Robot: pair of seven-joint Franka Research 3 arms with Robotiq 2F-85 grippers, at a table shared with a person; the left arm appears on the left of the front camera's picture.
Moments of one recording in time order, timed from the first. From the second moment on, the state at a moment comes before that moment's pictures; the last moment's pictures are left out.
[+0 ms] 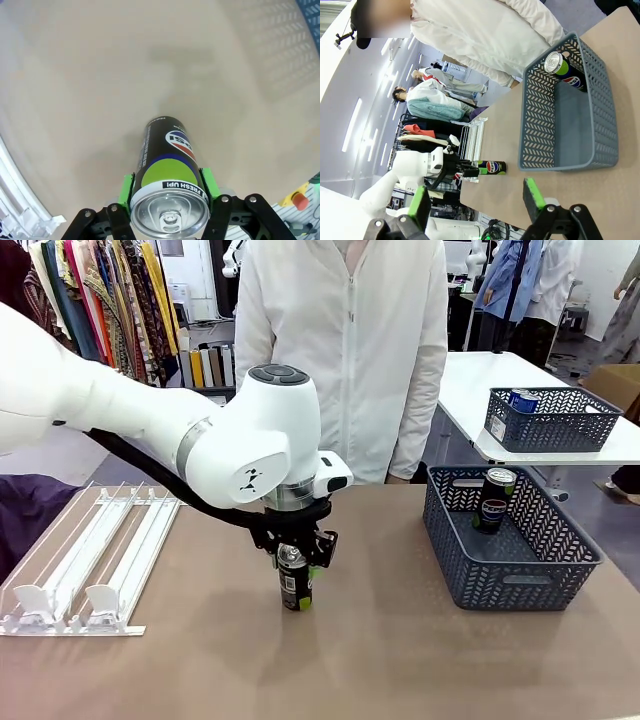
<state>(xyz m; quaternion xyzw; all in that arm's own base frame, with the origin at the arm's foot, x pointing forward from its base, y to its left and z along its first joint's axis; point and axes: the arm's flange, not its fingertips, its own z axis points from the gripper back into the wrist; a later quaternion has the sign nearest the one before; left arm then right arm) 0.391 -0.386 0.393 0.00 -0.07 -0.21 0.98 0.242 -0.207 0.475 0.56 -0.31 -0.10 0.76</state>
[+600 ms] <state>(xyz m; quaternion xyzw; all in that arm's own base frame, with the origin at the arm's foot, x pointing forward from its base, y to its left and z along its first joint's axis) 0.392 -0.394 0.394 0.01 -0.05 -0.21 0.98 0.242 -0.207 0.475 0.56 -0.31 -0.10 0.76</state>
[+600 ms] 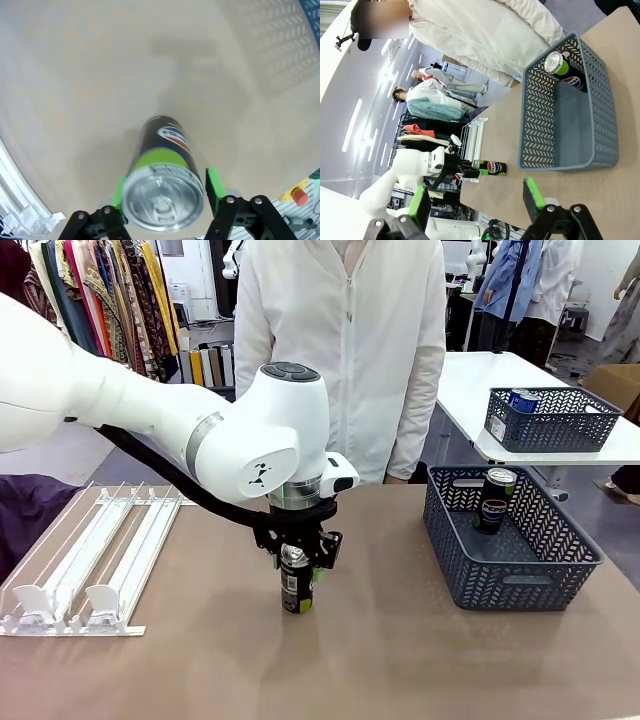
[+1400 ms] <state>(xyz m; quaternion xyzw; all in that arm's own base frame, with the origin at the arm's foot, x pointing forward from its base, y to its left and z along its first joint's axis) 0.370 -0.305 0.536 -0.11 -0.10 -0.17 0.98 0.242 -0.207 0.475 0.56 -0.31 -0.10 0.76</state>
